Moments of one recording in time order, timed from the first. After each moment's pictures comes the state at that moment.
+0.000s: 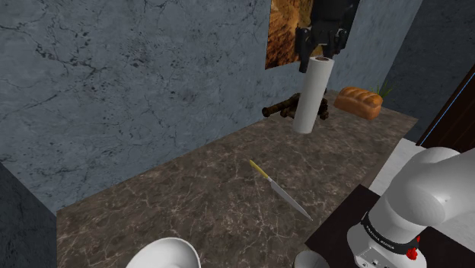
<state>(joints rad) -0.06 -0.60 0.10 -1.97 0.12 1.35 0.36</state>
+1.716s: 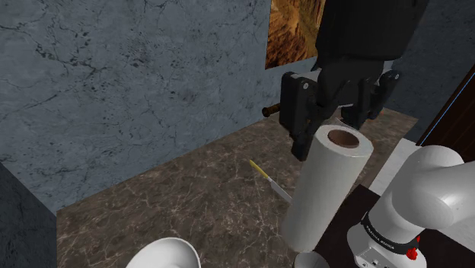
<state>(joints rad) 0.04 -0.80 0.59 -1.93 0.50 1.28 0.96</state>
